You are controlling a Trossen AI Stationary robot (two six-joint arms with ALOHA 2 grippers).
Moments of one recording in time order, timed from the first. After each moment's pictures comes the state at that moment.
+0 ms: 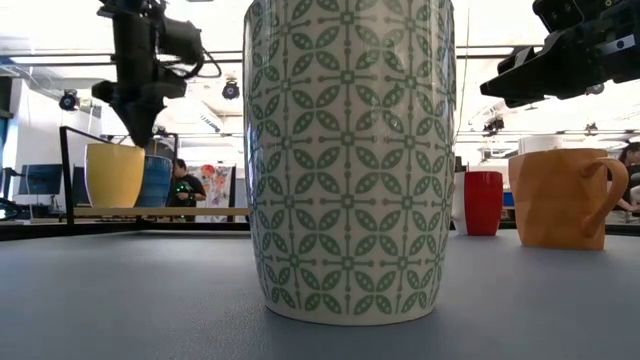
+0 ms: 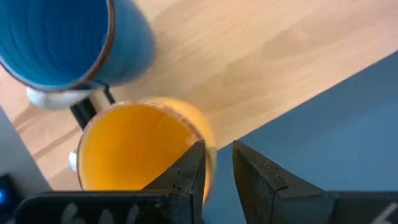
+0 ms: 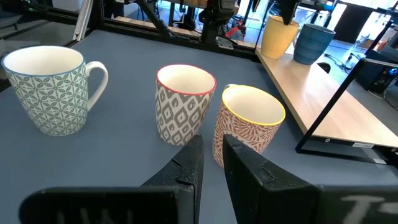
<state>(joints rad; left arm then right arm) 0.74 1.20 1.10 -1.24 -0.21 -0.27 0.30 0.72 0.25 0.21 0.26 -0.11</state>
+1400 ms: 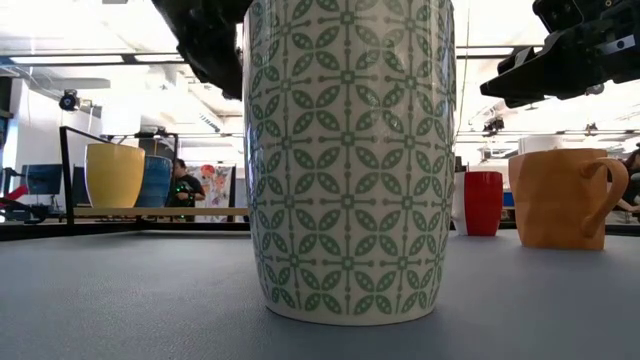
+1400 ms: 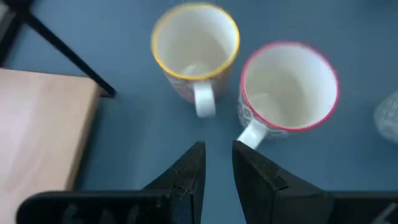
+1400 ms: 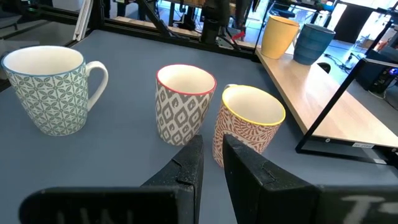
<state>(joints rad) -0.09 1.38 1.09 -0.63 -0.20 -0.18 0.30 0.72 0.25 0.21 0.26 -0.11</state>
